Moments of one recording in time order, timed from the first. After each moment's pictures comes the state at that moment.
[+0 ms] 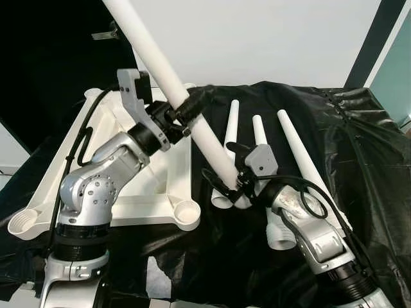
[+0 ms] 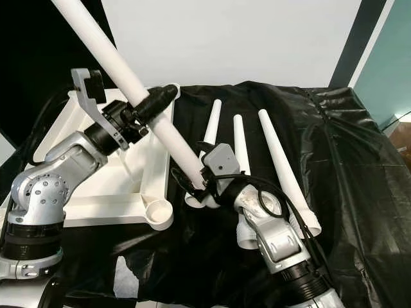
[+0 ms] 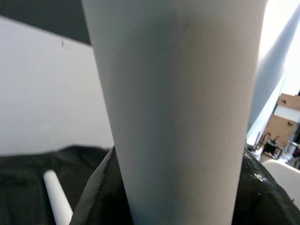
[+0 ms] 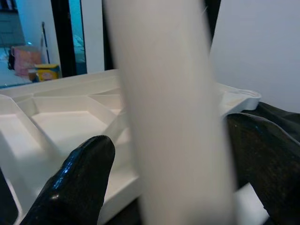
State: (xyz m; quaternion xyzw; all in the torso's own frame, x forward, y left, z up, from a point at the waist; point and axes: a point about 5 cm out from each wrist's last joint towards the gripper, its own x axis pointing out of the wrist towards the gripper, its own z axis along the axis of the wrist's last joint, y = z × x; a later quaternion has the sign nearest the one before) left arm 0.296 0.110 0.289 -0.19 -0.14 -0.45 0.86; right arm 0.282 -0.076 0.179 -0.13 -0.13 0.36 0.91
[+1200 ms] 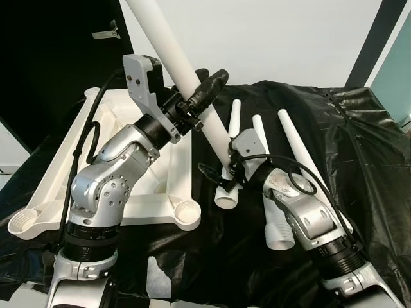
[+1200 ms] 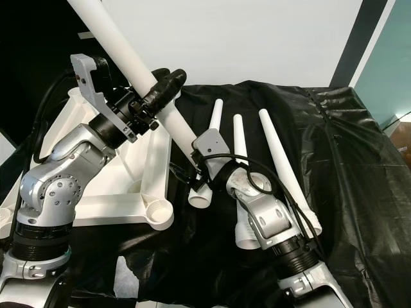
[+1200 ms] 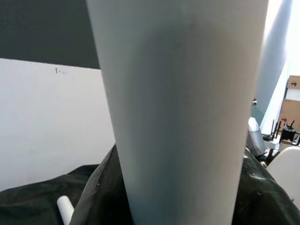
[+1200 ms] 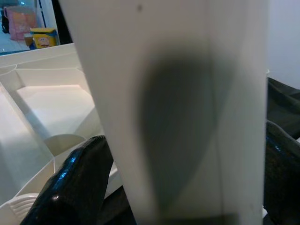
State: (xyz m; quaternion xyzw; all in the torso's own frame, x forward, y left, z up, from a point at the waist) left arm 0.285 0.092 0.296 -0.11 -0.19 -0.45 0.87; right arm 0.308 -0.067 0.188 -0.17 -0.06 0.38 0.91
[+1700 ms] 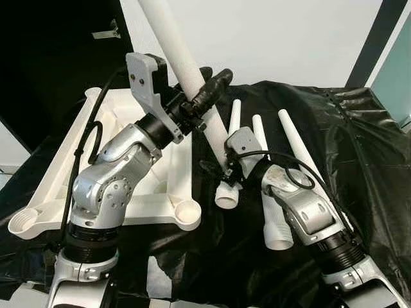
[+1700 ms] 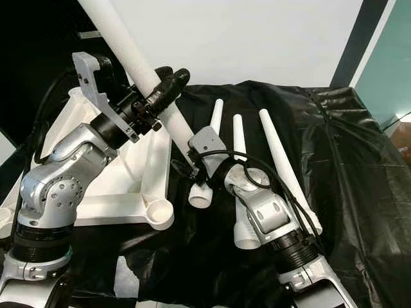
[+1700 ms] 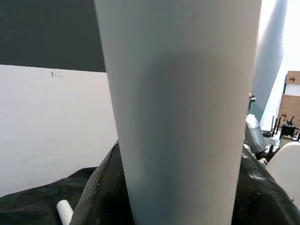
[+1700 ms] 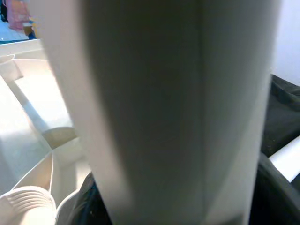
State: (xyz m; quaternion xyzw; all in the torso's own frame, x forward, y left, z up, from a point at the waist) left arm 0.282 0.087 0.298 -0.10 -0.19 -0.45 0.86; right arm 0.309 -0.066 0.188 -0.19 -0.05 0.39 0.90
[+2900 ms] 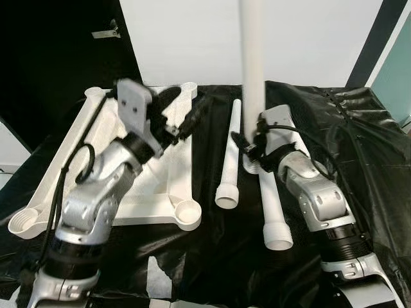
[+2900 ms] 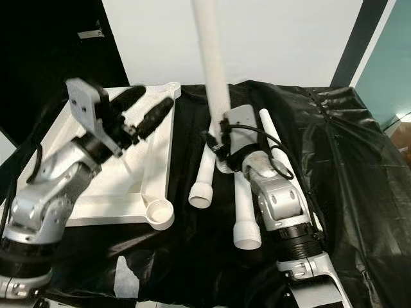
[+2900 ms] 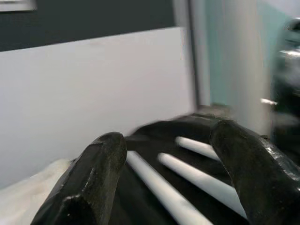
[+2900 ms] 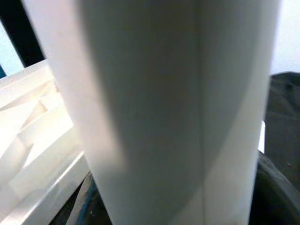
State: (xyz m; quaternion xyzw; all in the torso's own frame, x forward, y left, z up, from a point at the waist) left arm 0.282 0.123 0.246 0.06 -0.16 -0.40 0.90; right arm 0.332 -0.118 0.202 -0.08 -0.03 0.19 0.98
